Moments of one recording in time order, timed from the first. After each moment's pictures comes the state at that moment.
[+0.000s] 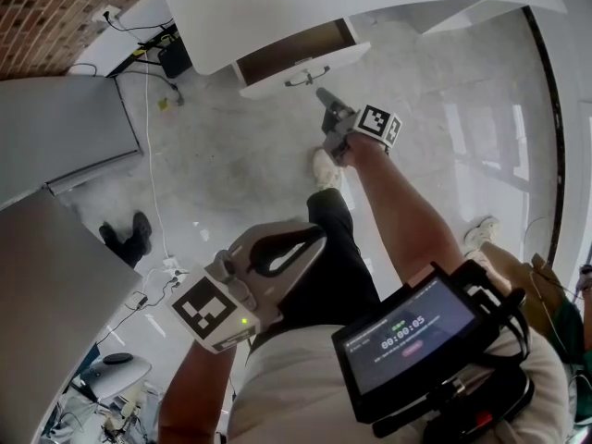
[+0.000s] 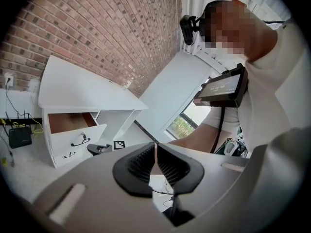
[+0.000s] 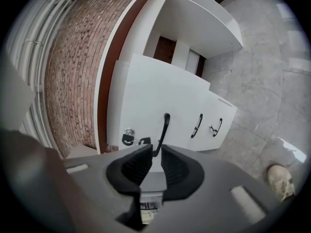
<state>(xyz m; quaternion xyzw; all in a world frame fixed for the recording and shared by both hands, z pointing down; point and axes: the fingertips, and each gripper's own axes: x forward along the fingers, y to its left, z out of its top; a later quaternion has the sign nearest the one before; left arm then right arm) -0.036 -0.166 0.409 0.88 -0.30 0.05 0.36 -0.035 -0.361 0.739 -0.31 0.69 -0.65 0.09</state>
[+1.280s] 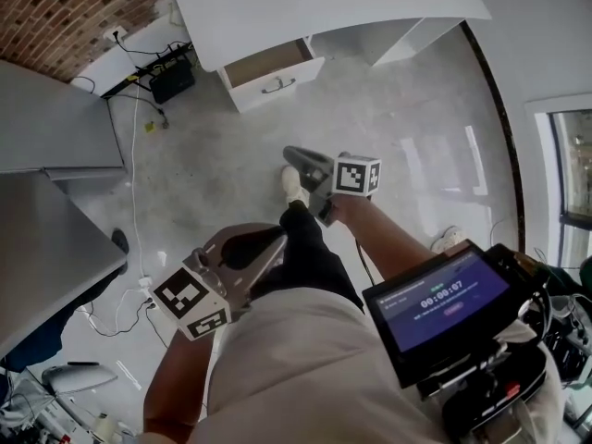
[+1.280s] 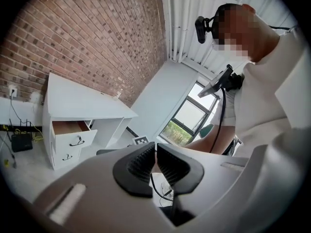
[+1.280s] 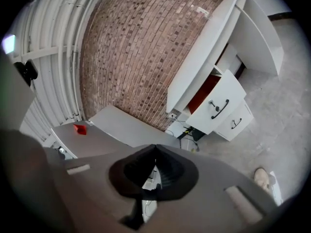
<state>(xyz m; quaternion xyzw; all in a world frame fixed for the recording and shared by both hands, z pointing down) -0.042 -0.025 0.303 0.90 -0.29 0.02 0.32 -0.038 -0.155 0.504 -0.20 0.82 -0.54 -0.01</state>
